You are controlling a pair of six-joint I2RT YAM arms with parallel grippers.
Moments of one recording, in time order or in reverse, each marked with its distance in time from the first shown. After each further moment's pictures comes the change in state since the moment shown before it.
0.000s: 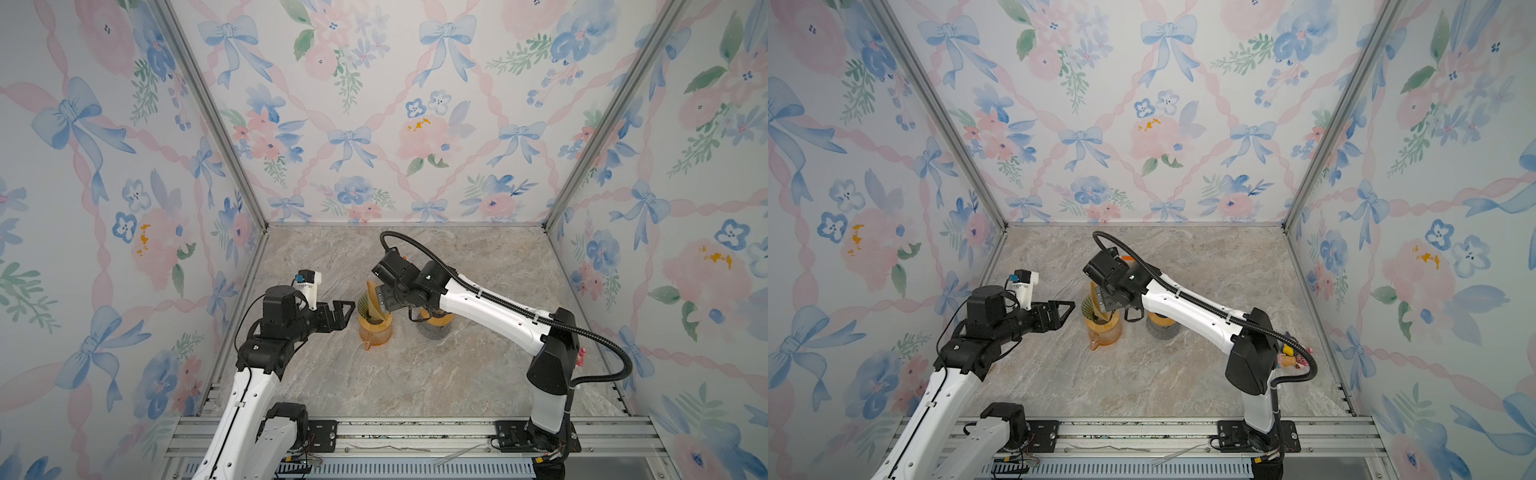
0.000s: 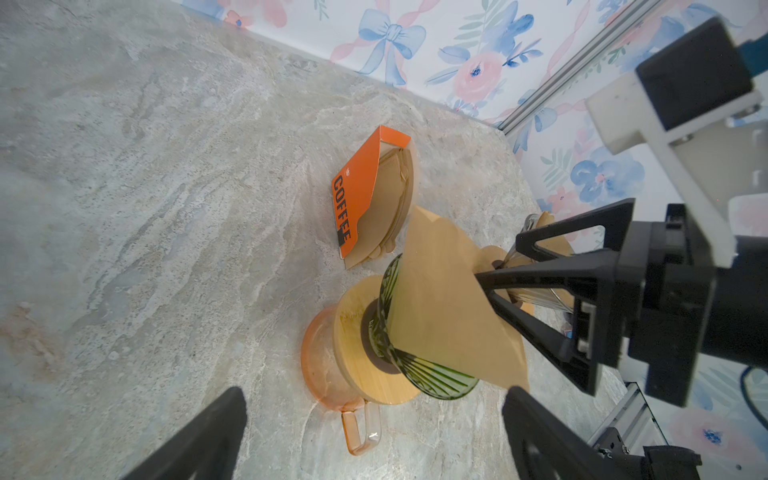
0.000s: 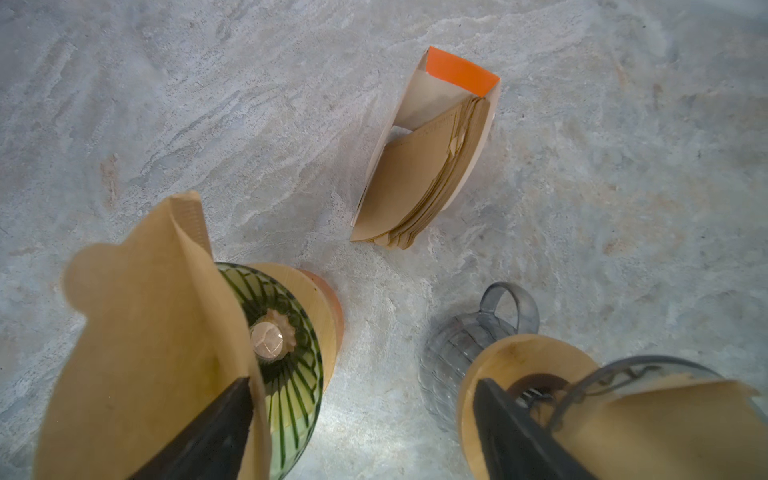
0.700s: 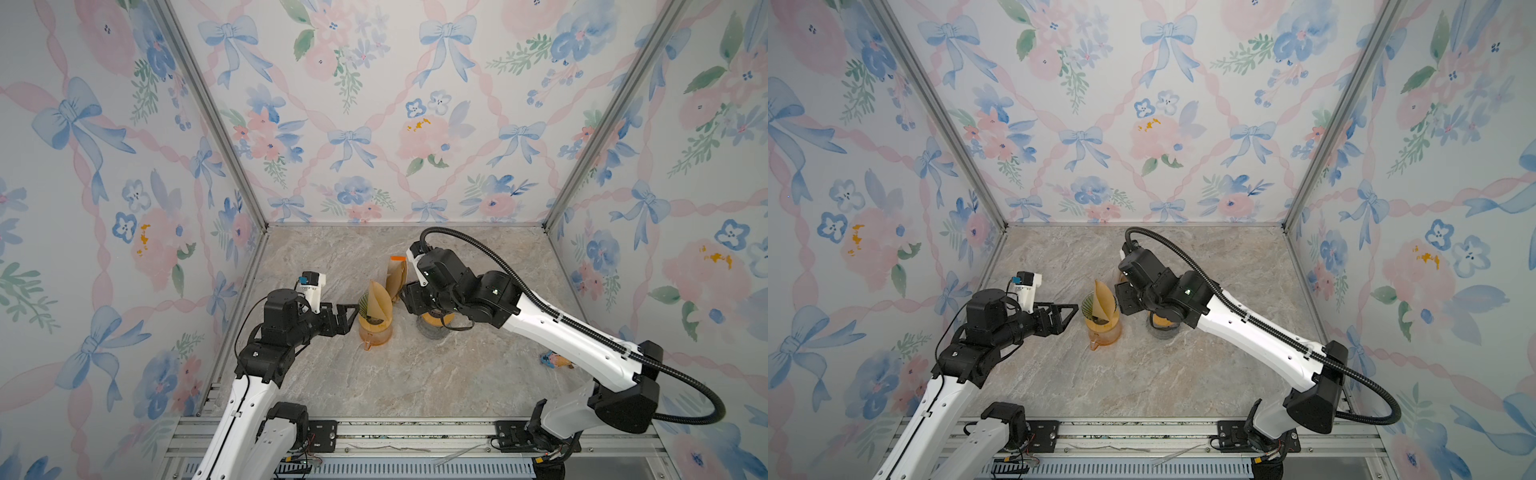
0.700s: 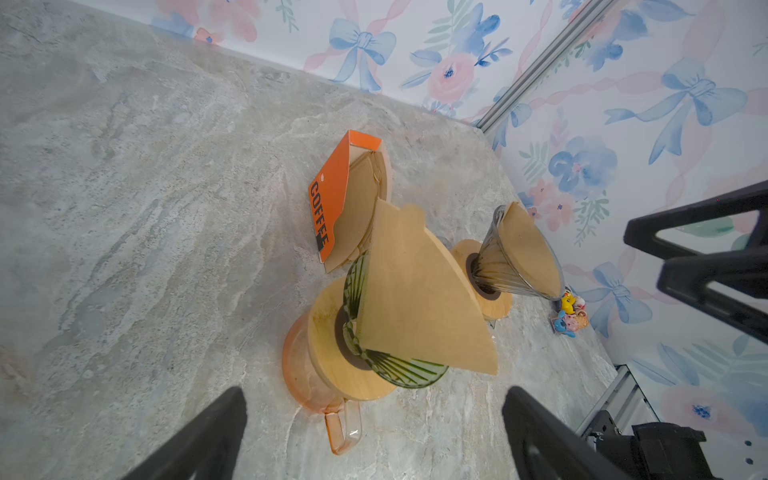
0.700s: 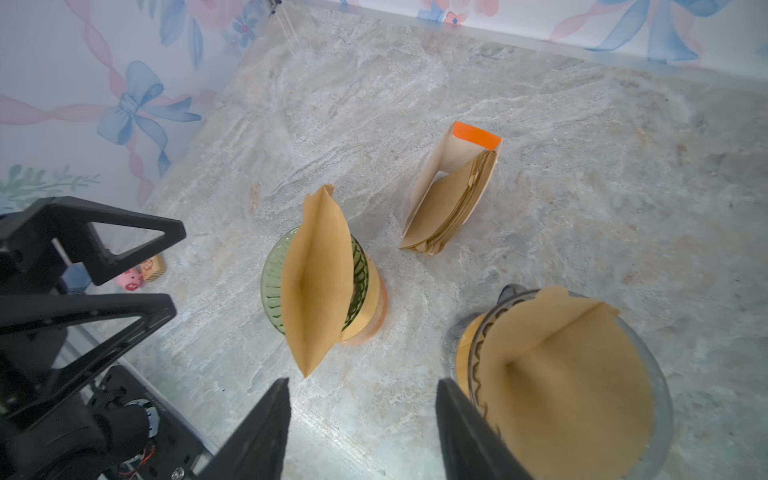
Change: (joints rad) left arm -0.064 -0.058 -0.004 0.007 -0.011 -0.001; right arm -0.001 -0.408 -0.254 0.159 -0.172 -0.072
